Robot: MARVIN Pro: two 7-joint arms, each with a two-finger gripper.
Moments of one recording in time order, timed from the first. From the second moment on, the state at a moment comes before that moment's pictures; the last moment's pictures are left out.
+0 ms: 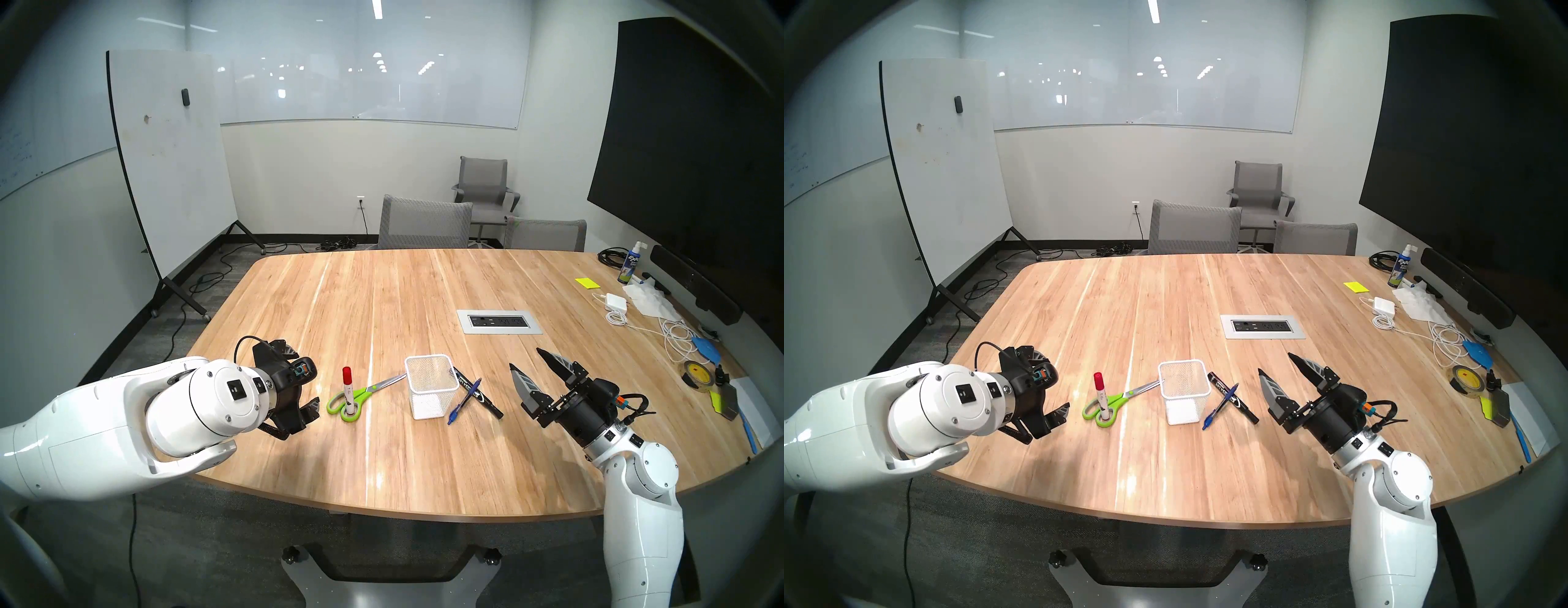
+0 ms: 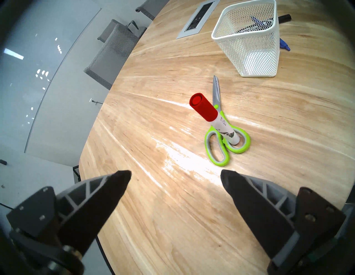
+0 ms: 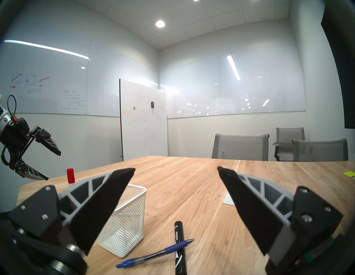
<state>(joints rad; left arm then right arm) 1.14 -0.37 -0.69 -2.23 -0.47 0.85 0.13 -1.77 -1.45 1.98 -1.72 0.33 -0.10 0.95</state>
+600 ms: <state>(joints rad) 1.14 -0.36 -0.69 -2.23 -0.47 0.84 0.14 -1.77 -1.45 1.98 -1.72 0.33 -0.10 0.95</state>
